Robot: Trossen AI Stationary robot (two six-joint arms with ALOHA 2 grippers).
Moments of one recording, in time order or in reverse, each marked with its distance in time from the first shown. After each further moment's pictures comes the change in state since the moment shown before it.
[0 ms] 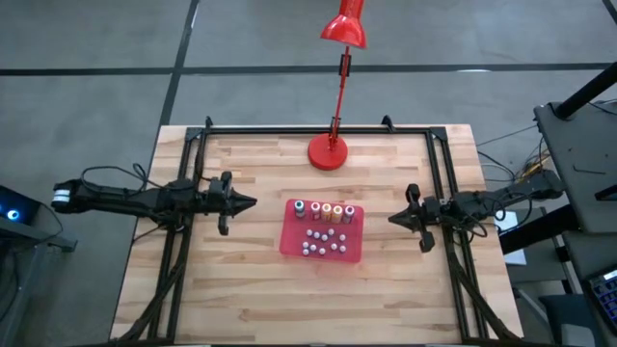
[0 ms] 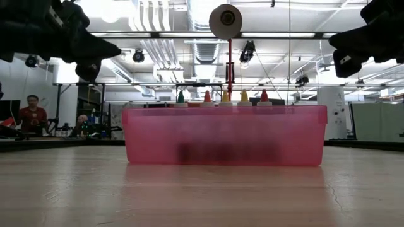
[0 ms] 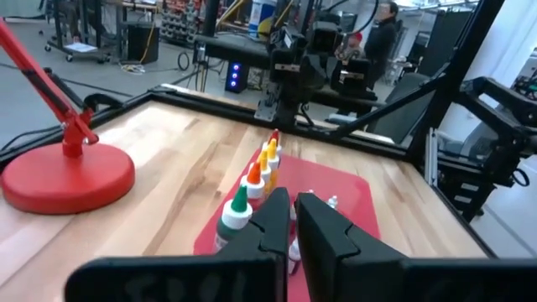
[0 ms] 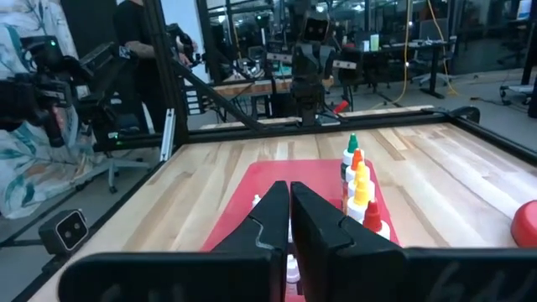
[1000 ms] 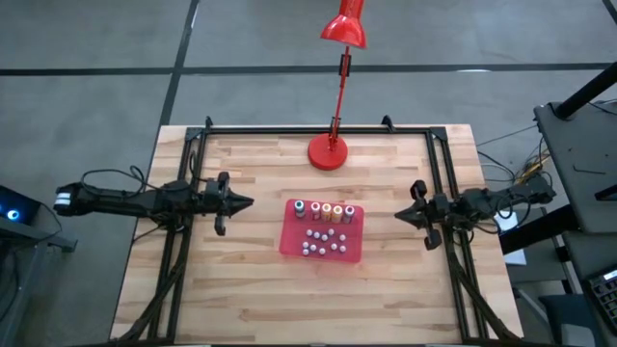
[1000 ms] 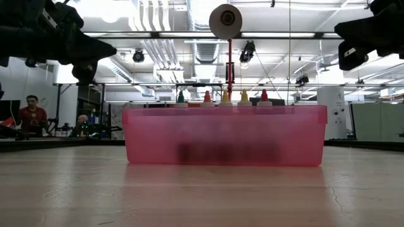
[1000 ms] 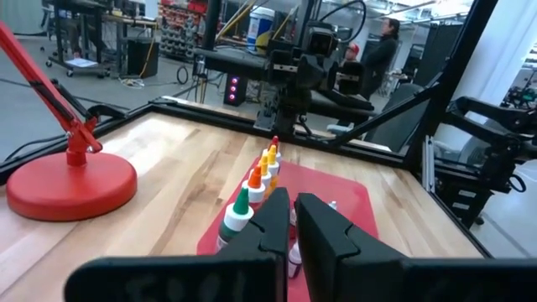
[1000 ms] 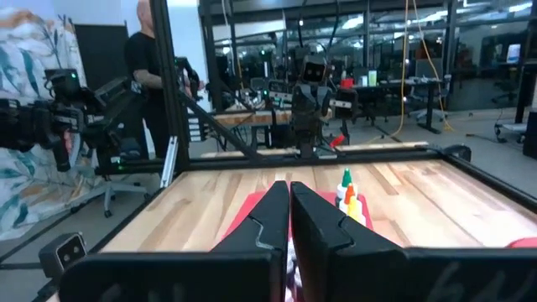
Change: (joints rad) left arm 0.000 -0.090 -0.053 -0.001 0.000 0.013; right arm 0.000 -0.190 -0.005 -0.084 0.000 -0.061
